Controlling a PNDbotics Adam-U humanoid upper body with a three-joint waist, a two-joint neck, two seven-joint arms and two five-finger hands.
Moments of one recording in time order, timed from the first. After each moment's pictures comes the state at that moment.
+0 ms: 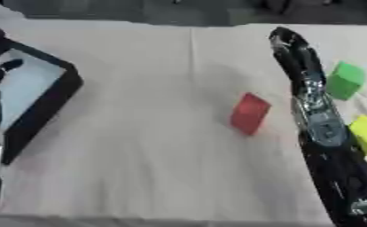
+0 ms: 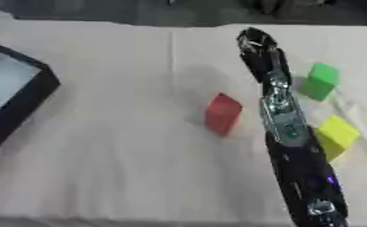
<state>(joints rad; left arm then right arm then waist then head) -0.43 0.26 0.04 -1.65 0.17 0.08 0.23 -0.55 -0.16 -0.11 -1.42 0.09 0.05 -0.21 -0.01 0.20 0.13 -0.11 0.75</state>
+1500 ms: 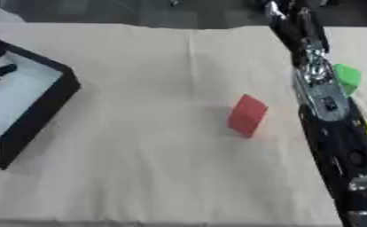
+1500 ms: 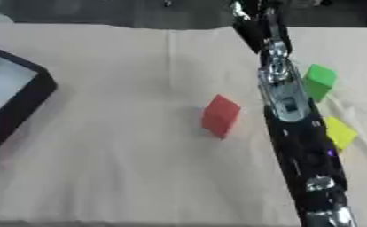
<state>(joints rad) -0.42 0.27 0.05 -1.65 0.17 0.09 0.23 -0.75 -0.28 -0.07 -1.40 0.13 0.11 -0.16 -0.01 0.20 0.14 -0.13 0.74</state>
